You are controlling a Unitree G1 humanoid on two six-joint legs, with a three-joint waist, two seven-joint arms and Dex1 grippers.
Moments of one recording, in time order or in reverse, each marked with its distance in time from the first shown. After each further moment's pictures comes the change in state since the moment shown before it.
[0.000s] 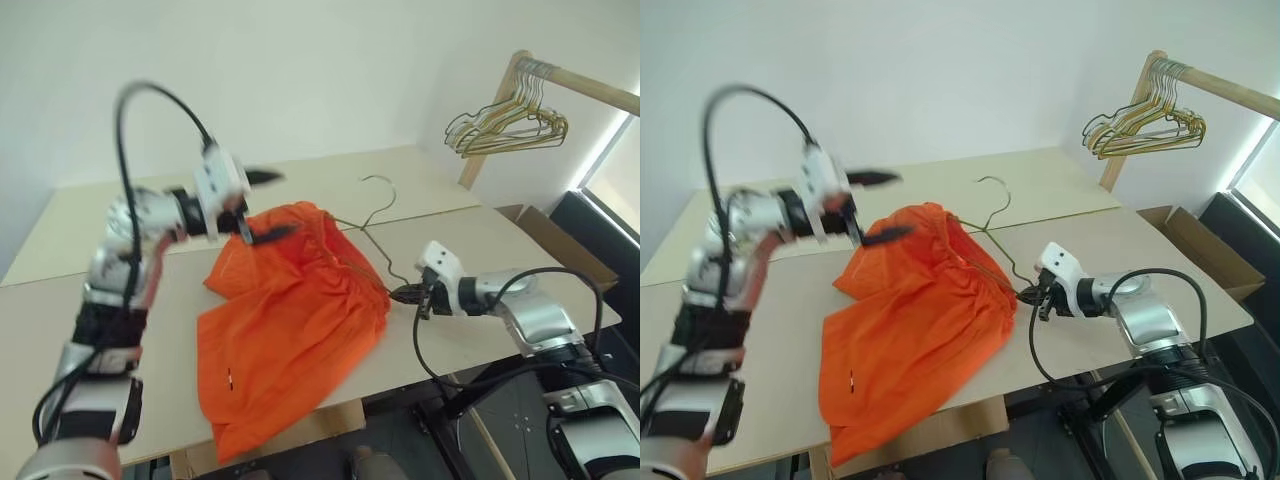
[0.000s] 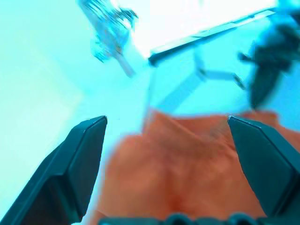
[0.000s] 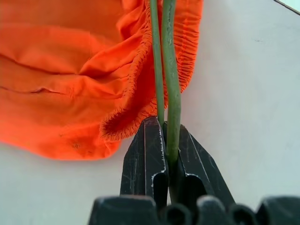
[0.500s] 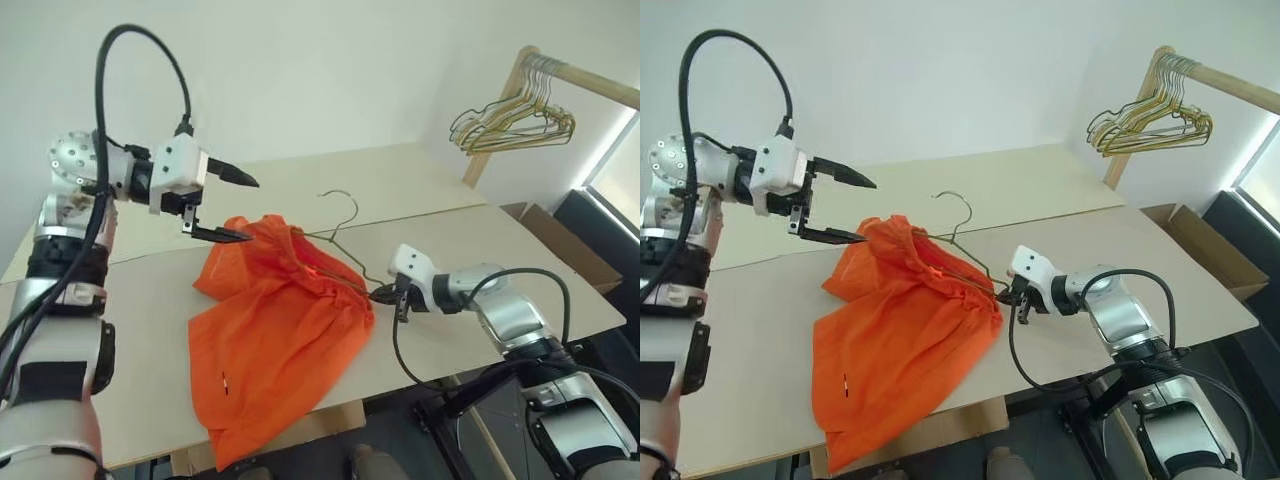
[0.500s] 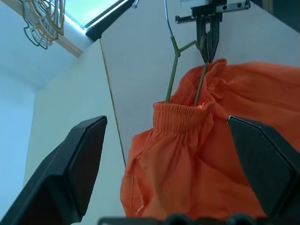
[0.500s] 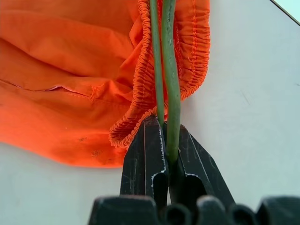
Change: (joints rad) left arm -0.250 0.097 -0.228 0.558 0.077 -0.478 -0.534; right arm -0.041 0.060 0.077 -0.032 -0.091 -0.040 0.011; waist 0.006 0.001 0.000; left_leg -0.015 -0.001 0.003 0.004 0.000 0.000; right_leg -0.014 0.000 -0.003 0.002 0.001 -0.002
